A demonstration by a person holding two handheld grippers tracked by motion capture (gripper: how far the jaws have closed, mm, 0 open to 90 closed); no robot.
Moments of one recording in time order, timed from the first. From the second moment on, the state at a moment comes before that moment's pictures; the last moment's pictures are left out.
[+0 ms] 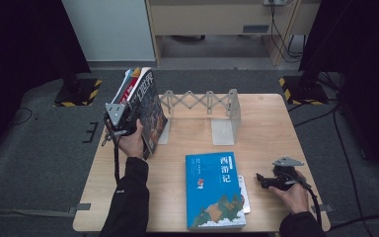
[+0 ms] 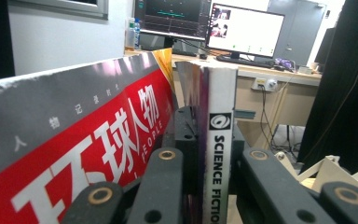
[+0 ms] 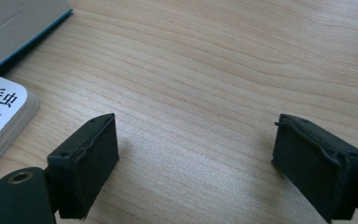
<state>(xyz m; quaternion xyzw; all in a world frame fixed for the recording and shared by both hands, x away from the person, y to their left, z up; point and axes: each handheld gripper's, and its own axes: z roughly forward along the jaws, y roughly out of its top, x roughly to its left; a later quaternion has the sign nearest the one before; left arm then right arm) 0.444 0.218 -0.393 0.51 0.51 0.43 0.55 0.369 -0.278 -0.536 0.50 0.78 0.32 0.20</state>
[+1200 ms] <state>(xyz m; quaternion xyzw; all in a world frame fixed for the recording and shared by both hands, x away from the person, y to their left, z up) 0.428 0.234 -0.404 0.53 0.51 0.42 0.54 0.369 -0.277 -0.536 0.50 0.78 0.32 0.21</state>
